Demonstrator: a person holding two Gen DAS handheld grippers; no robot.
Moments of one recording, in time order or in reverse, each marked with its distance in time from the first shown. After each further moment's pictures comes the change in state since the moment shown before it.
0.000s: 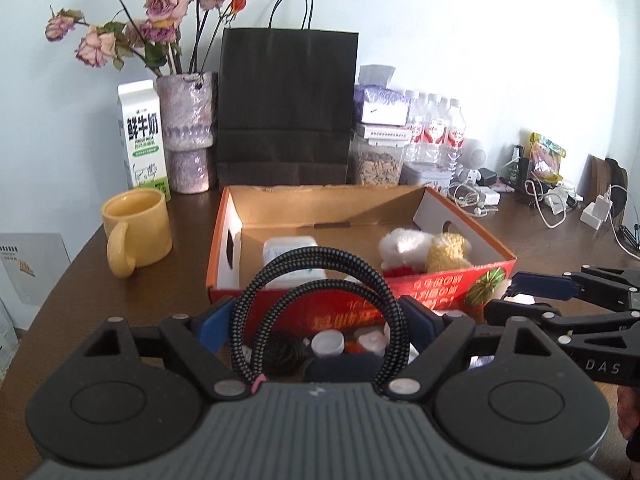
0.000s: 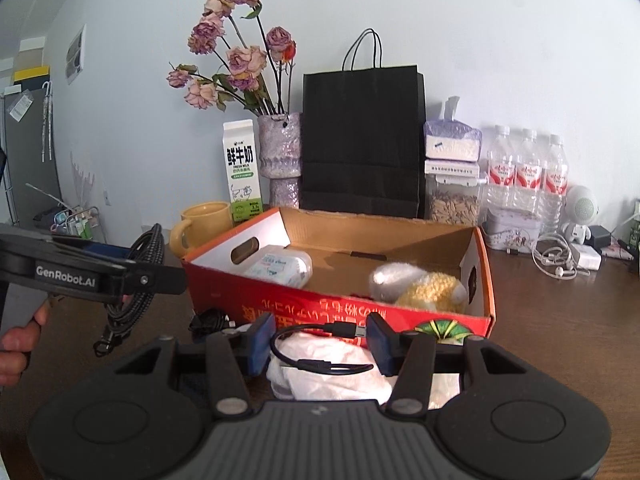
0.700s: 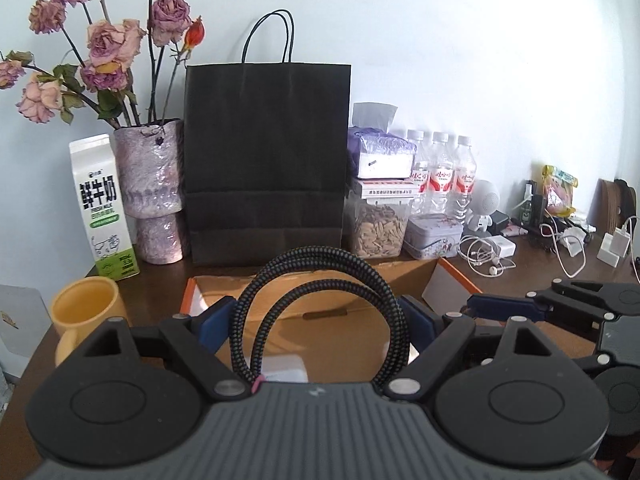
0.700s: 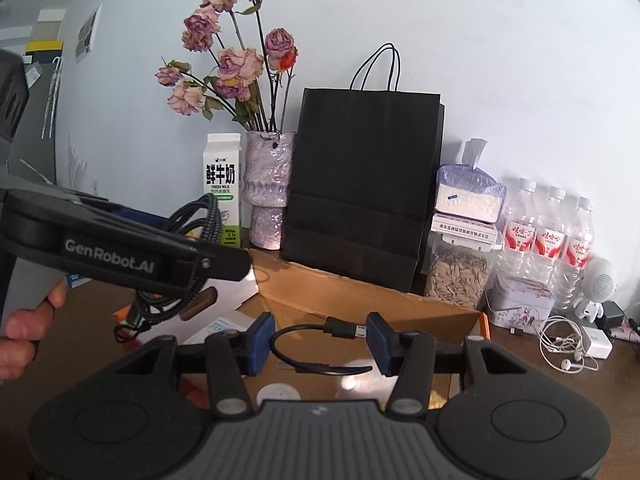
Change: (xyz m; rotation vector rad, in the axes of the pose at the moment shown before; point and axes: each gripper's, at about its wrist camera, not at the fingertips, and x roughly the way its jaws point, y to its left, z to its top) left arm 0.092 -0.013 0.081 0.028 -0.084 -0.011; right arm 0.091 -0.025 0.068 -0.124 -0.035 -0.025
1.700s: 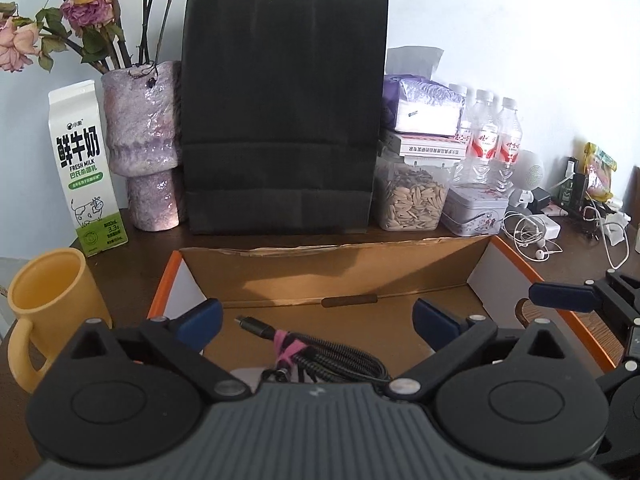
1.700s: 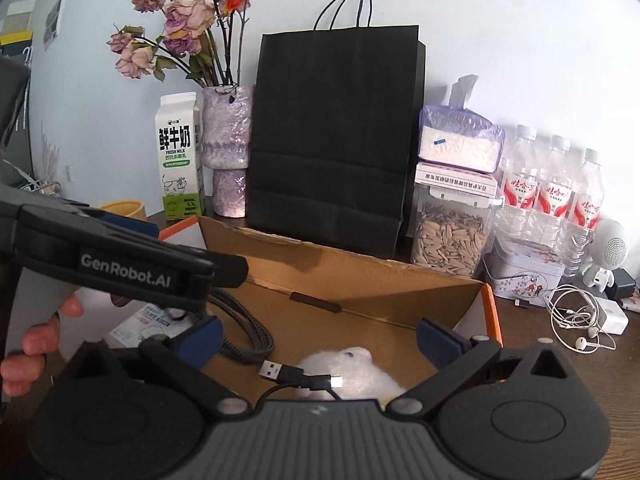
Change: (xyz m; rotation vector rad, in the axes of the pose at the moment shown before) left arm 0.083 0.011 -0.009 -0.034 0.107 0.054; right arm 0.068 -0.030 -0.016 0.054 0.103 -0.035
